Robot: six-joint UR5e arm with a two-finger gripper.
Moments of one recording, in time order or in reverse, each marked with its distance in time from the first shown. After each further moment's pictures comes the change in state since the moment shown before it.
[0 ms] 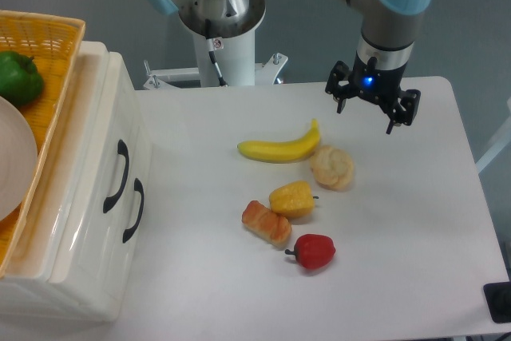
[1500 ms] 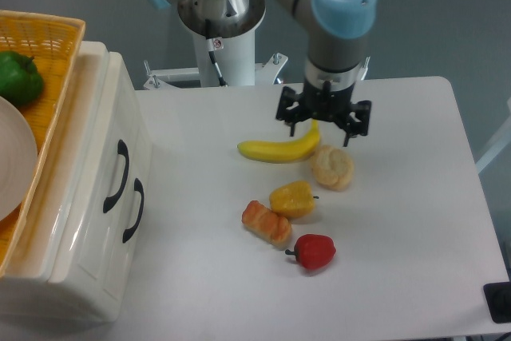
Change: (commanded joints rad) arm -0.230 -0.006 0.006 -0.008 -0.014 -0.681
